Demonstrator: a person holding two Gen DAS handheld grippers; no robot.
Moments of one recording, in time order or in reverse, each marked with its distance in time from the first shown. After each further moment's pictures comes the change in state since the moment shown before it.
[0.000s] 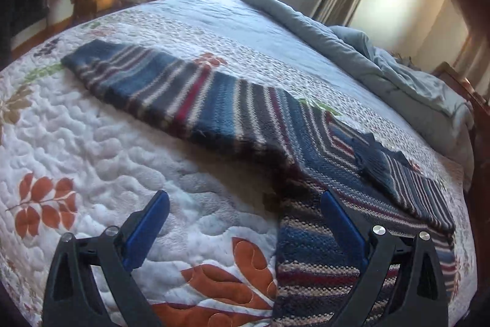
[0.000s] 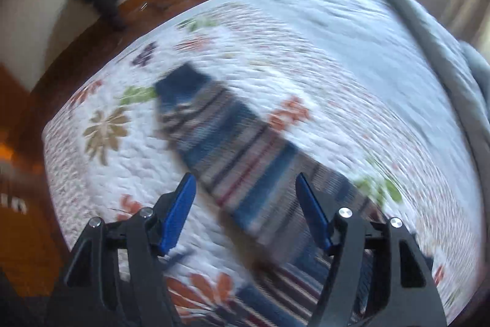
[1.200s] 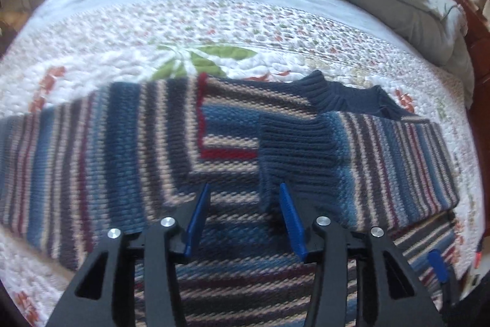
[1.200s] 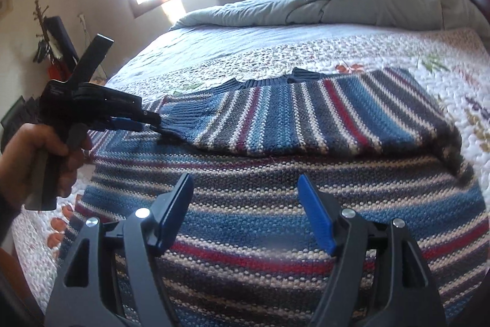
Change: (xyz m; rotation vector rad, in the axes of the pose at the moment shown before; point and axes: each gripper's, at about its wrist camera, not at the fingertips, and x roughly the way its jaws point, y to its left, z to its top) left arm 0.130 -0.173 0.062 0.323 0.413 -0.002; right arm -0.044 -0.169 -0.449 0.733 -0.522 -0.268
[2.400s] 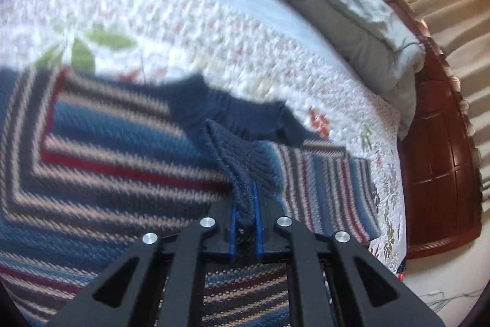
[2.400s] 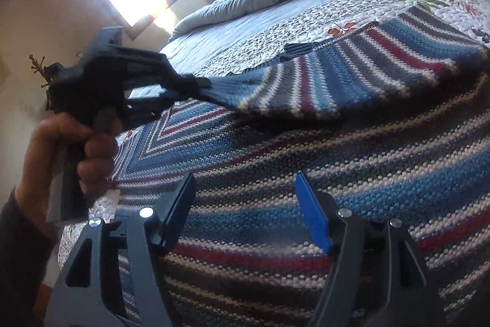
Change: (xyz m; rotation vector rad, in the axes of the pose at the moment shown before) left arm 0.007 -0.066 0.034 -0.160 0.024 -0.440; right arm 0.007 -0.034 -0.004 0.258 0.057 0.158
